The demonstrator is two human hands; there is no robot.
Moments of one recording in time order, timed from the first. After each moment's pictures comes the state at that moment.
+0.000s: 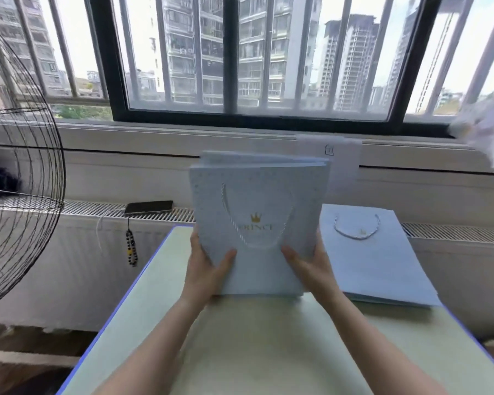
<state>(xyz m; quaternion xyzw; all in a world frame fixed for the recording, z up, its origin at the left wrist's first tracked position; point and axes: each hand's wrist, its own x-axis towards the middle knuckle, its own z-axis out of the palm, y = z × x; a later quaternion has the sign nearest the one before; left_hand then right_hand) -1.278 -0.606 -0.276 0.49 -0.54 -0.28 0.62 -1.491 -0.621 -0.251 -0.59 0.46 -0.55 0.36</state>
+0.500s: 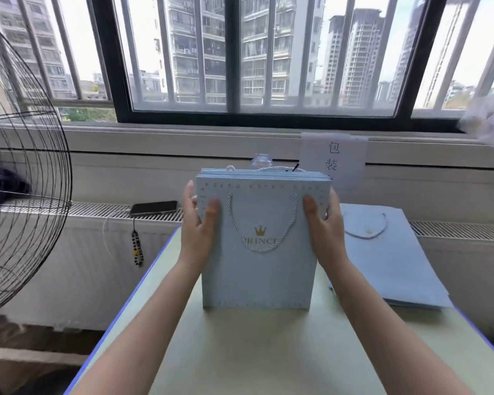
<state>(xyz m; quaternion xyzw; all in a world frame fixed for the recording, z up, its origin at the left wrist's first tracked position) -1.271 -0.621 -0.205 0.43 -0.54 -0.23 0.69 -1.483 -0.636 -0.193 -0.57 0.38 -0.65 0.32</state>
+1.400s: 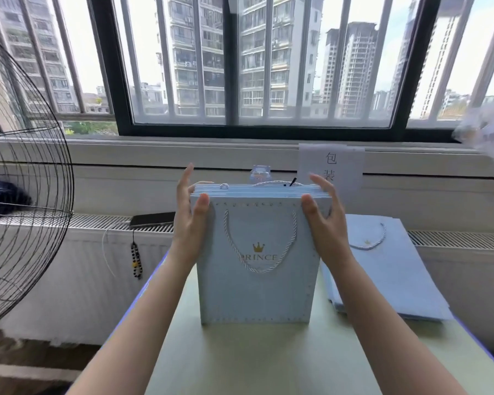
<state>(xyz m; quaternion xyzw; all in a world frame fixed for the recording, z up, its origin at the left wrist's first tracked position) -1.264 -0.616 -0.168 0.37 -0.58 -0.20 0.70 -1.488 -0.632 -0.161 -0.64 0.35 -0.64 0.22</state>
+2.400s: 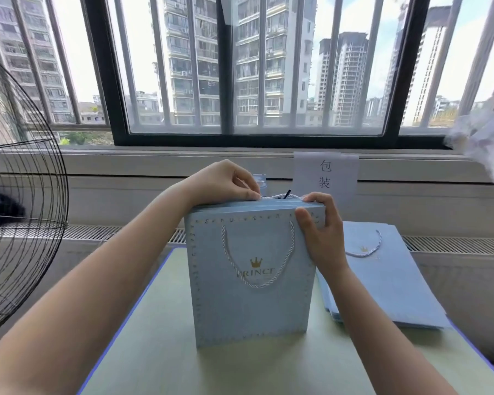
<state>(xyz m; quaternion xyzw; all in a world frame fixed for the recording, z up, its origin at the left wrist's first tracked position) -1.285 -0.632 -0.054 0.49 -0.82 -0.17 0.26 -1.488 -0.638 -0.166 -0.65 0.28 -0.68 0.20</state>
